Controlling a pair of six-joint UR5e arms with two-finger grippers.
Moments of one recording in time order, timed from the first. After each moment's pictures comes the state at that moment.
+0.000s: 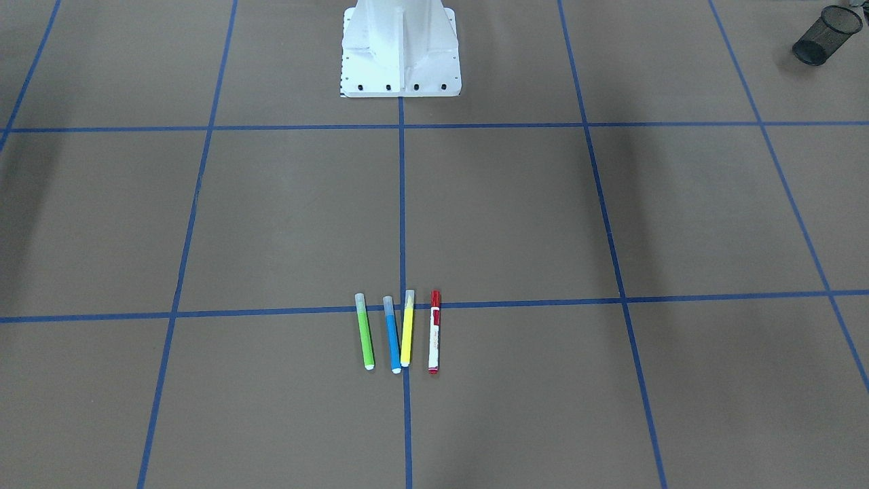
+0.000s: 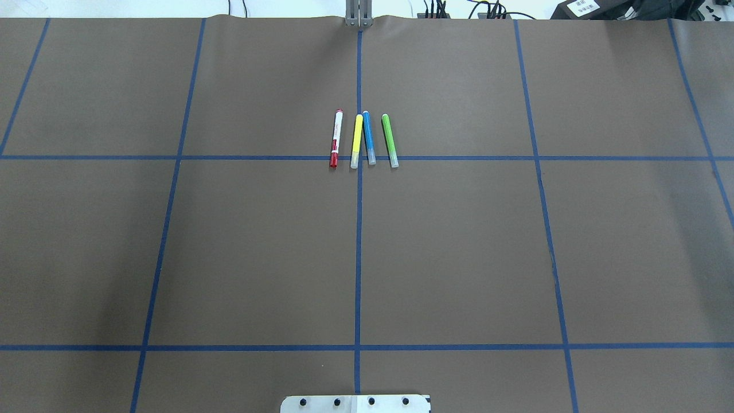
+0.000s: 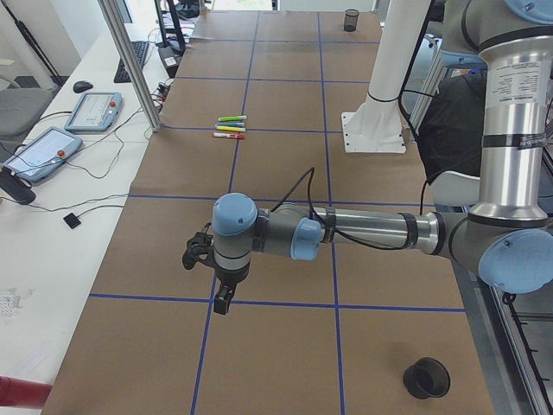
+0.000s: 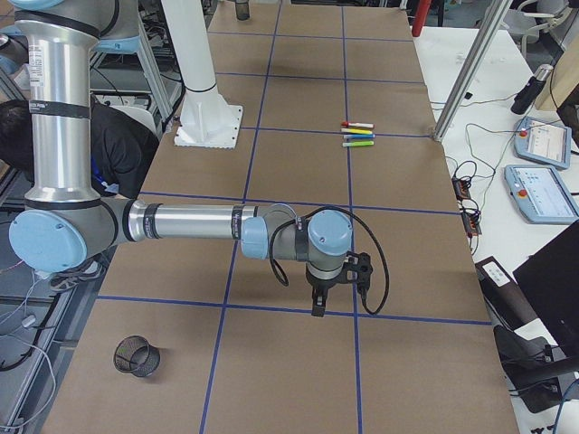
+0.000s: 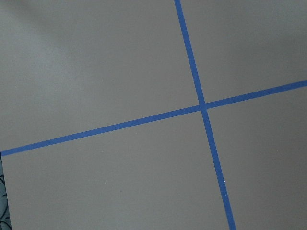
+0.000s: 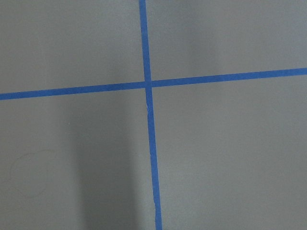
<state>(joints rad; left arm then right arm) -1.60 -1.53 -1.67 -1.68 -2.24 0.15 1.59 -1.62 1.66 -1.60 2.37 0.07</state>
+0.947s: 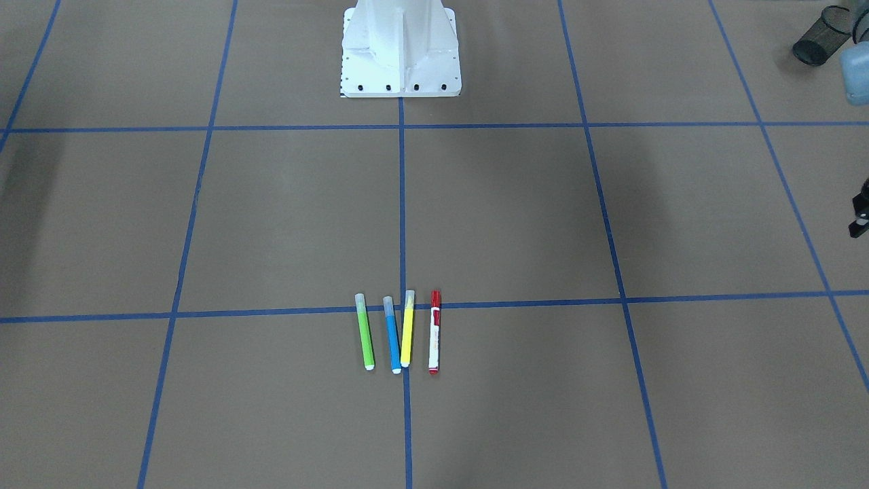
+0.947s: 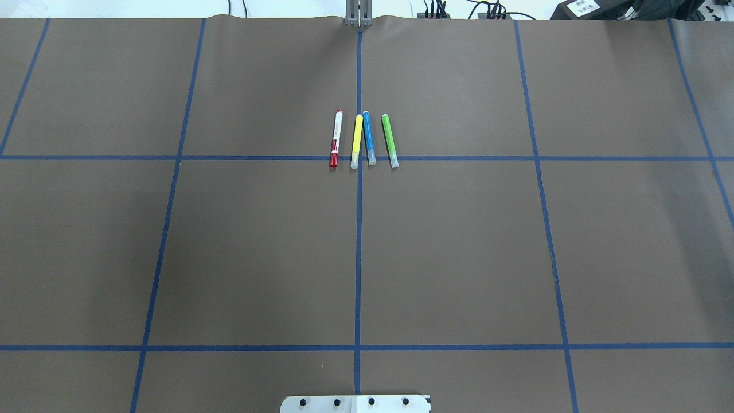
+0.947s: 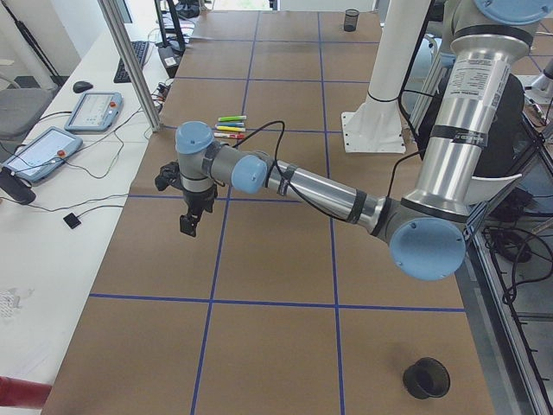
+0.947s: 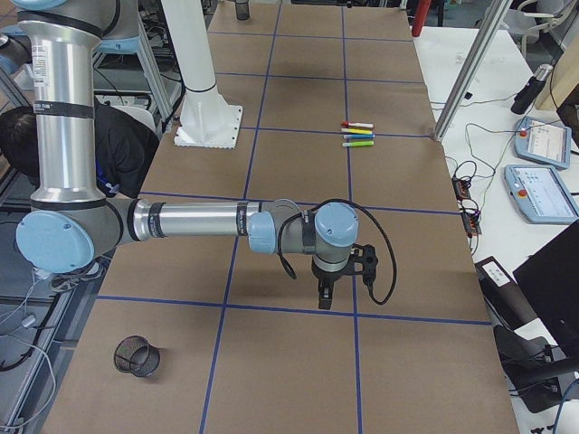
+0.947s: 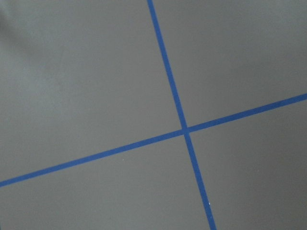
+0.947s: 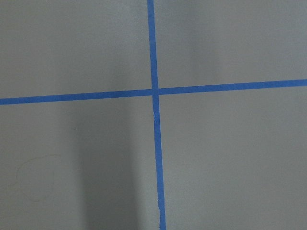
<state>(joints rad) -1.34 -1.84 -1.68 -1.58 -2.24 -0.10 1.56 -1.60 1.66 -1.59 2.38 0.08</state>
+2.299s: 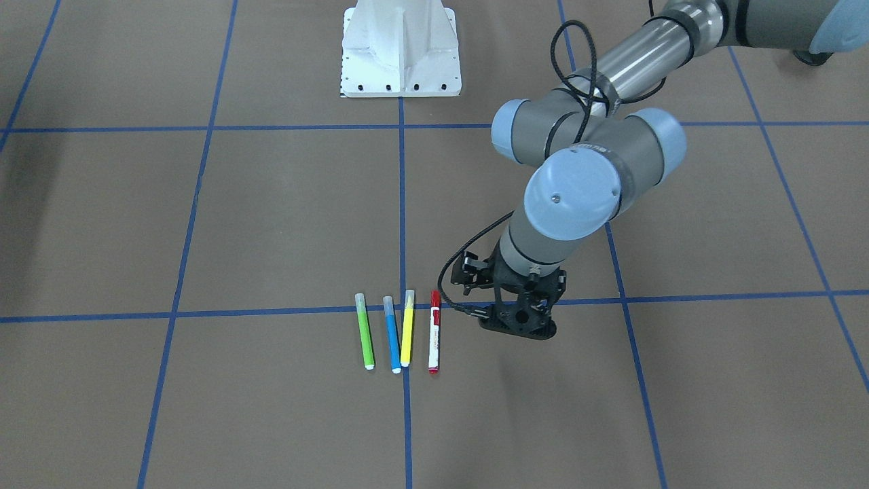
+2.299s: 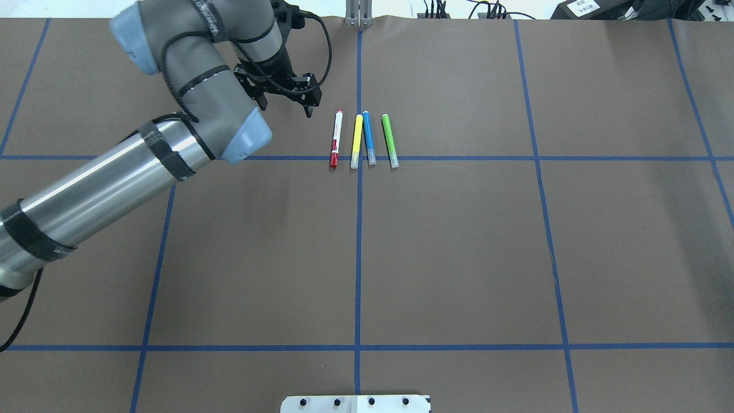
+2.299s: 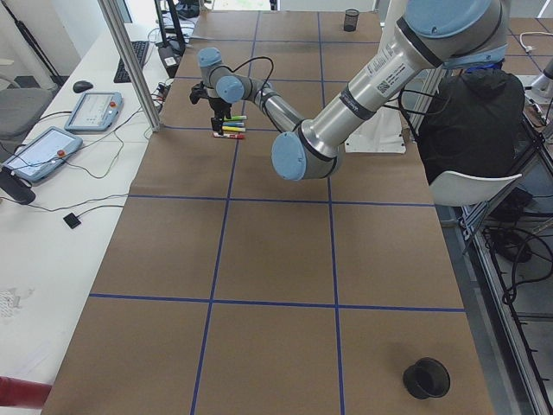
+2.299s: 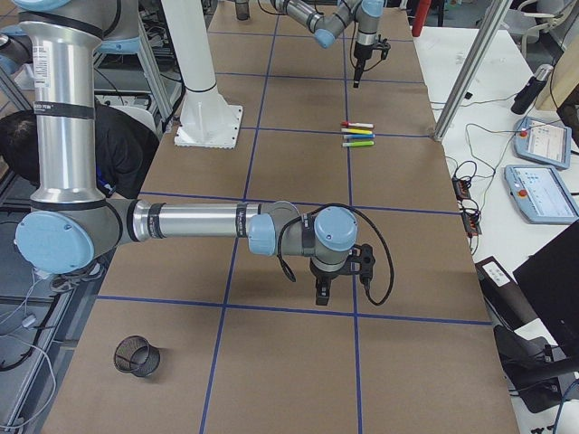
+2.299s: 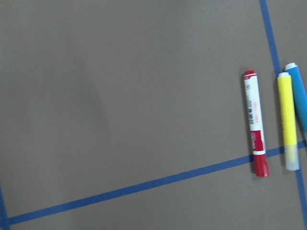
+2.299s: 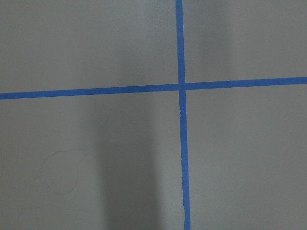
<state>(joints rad) -0.83 -2.52 -1.19 -1.69 -2.15 -0.75 1.55 -1.61 1.66 -1.60 2.44 0.08</state>
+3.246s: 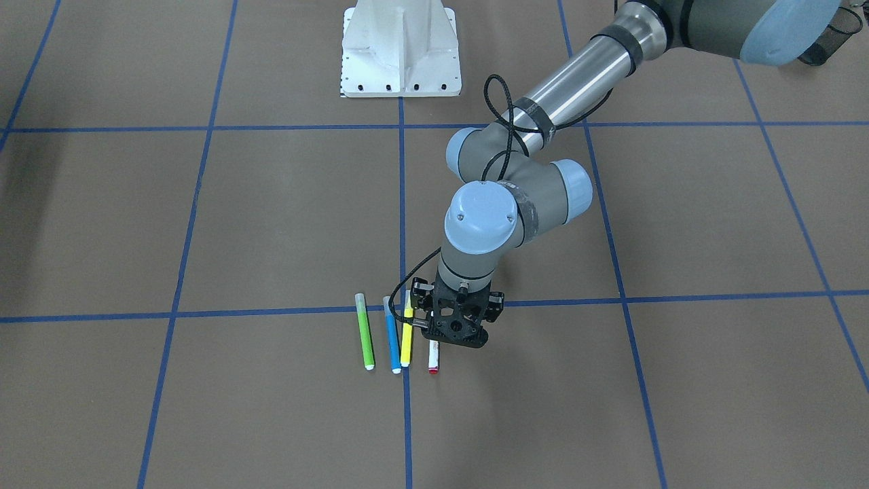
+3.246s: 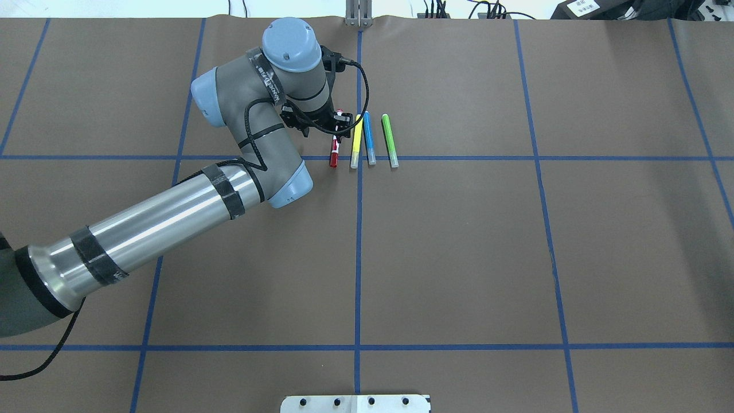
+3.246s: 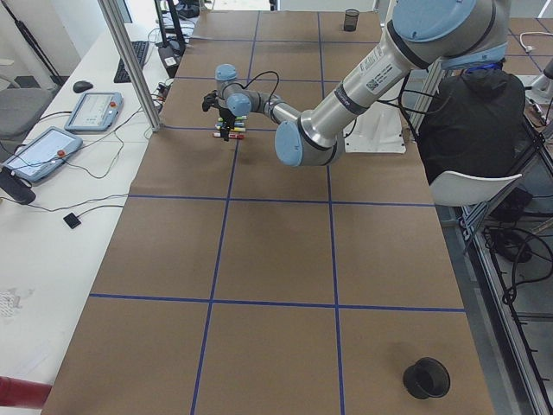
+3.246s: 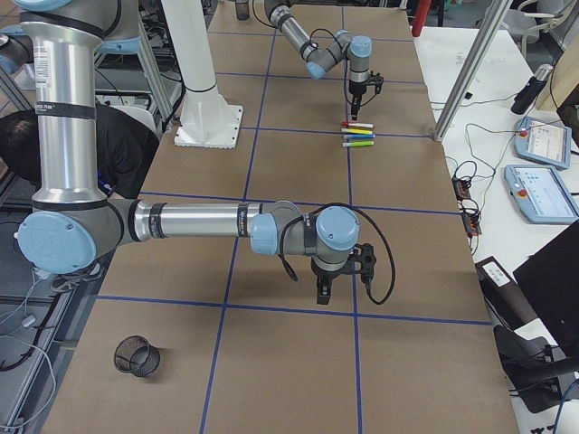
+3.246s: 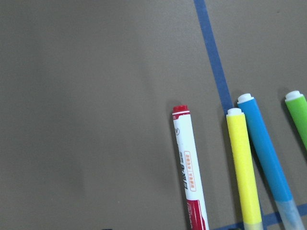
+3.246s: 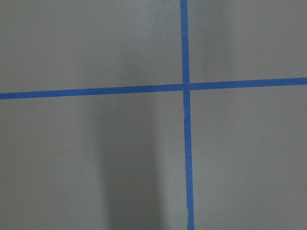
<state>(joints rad) -0.71 -2.58 -0.98 -1.94 -1.97 -0.87 1.55 -1.60 1.65 -1.60 2.44 0.08</state>
